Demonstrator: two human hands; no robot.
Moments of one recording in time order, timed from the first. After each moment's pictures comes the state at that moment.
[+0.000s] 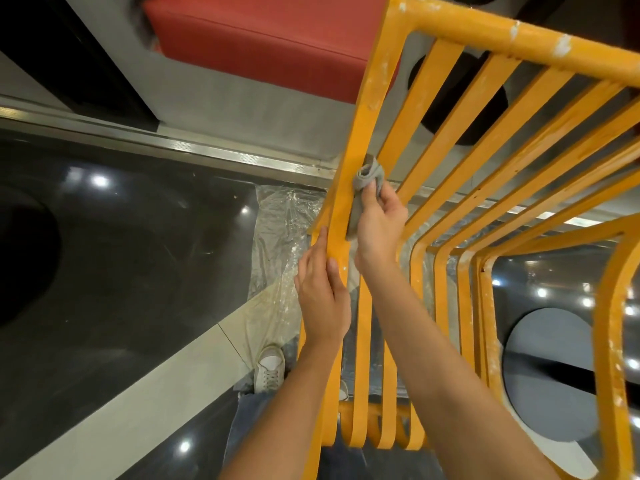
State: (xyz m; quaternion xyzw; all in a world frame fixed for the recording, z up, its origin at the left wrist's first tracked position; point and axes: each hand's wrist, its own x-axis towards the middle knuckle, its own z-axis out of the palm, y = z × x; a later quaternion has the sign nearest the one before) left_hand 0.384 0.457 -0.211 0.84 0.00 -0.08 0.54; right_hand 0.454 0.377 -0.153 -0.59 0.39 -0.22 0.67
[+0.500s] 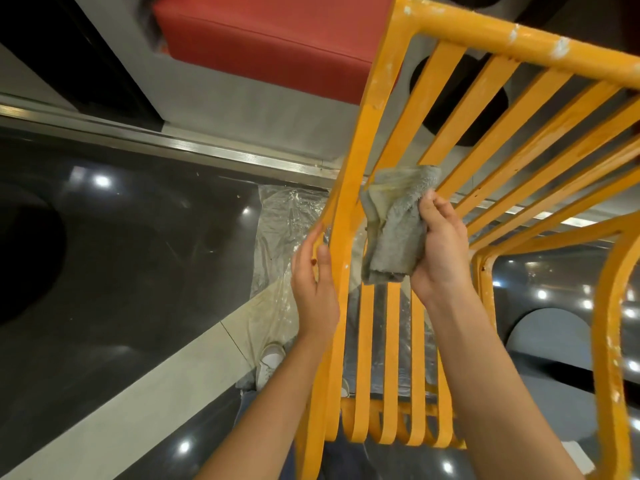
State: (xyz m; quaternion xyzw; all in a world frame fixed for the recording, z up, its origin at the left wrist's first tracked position) left_hand 0.392 0.470 -0.184 0.70 0.07 -0.11 0.70; right_hand 0.402 0.344 -0.091 -0.47 0.42 -0.14 0.76
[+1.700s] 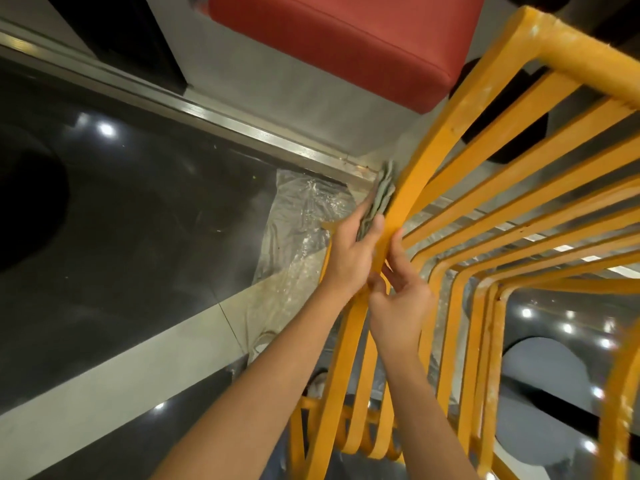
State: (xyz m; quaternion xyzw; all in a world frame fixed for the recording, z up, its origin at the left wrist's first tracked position) left_hand 0.477 0.457 -0.188 0.63 0.03 -0.25 0.74; right_hand 0.392 0.410 -0.167 -0.81 0.35 -0.10 0.45
